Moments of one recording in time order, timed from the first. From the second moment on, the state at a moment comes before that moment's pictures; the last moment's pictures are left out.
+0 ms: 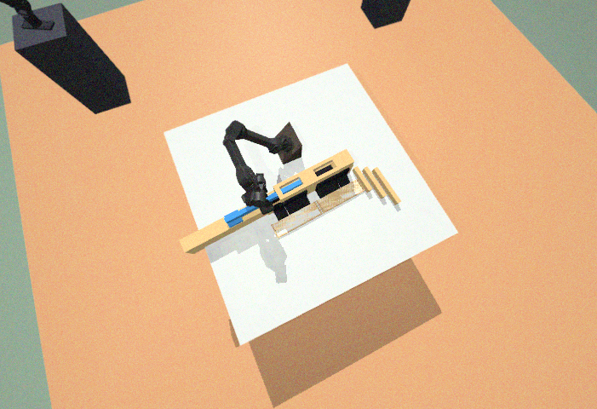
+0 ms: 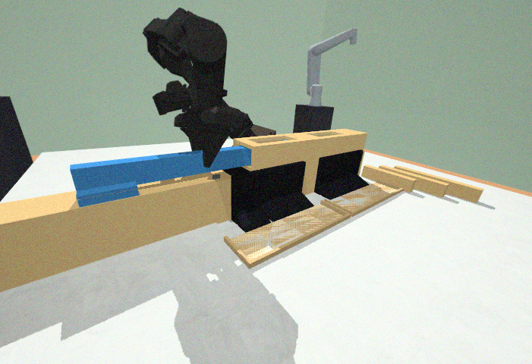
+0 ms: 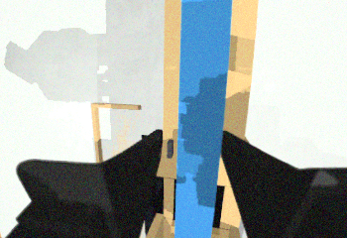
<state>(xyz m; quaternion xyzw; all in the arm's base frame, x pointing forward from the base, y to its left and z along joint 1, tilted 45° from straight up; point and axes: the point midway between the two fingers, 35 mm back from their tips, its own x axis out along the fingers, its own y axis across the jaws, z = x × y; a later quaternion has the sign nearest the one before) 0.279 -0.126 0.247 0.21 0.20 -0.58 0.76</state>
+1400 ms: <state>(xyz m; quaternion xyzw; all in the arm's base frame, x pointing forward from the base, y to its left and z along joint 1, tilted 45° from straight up) 0.273 -0.091 0.211 0.21 0.19 -0.58 0.77</state>
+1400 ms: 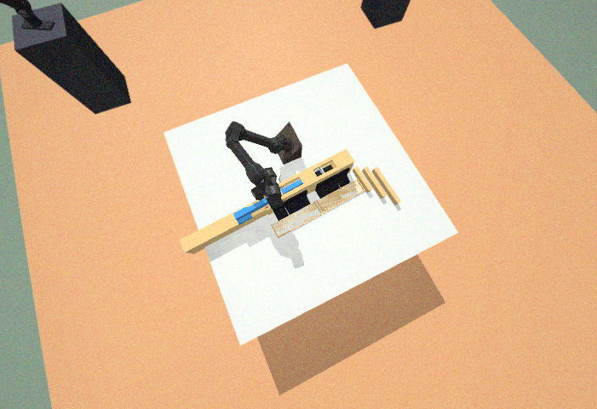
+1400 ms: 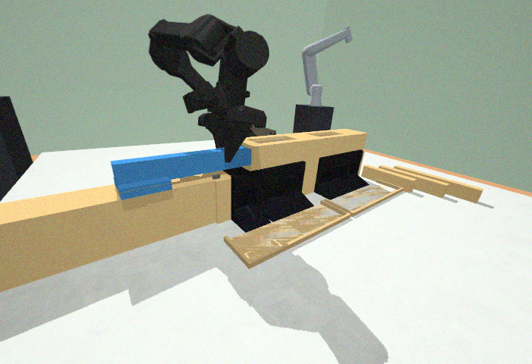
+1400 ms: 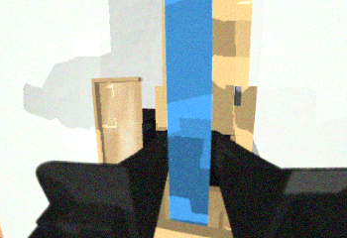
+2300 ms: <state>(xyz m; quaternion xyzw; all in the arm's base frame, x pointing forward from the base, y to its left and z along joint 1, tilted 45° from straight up) 0.275 -0.099 0.265 0.21 0.20 -0.58 0.76</state>
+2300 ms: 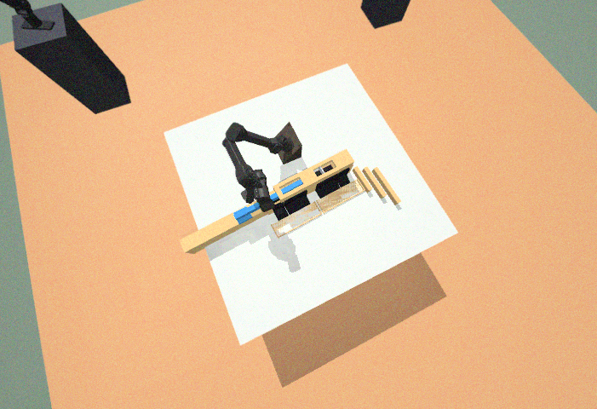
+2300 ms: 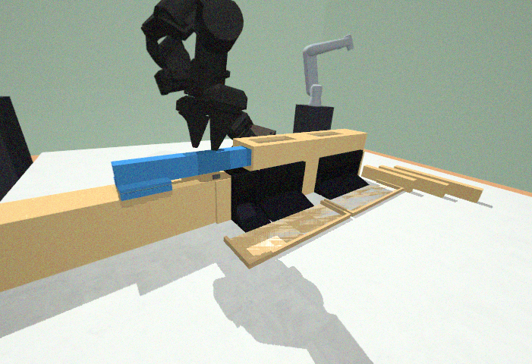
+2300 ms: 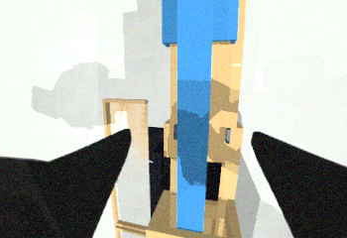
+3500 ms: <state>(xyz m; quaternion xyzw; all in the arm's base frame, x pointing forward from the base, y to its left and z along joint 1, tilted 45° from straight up) 0.279 -0.126 0.247 0.21 0.20 -0.58 0.76</state>
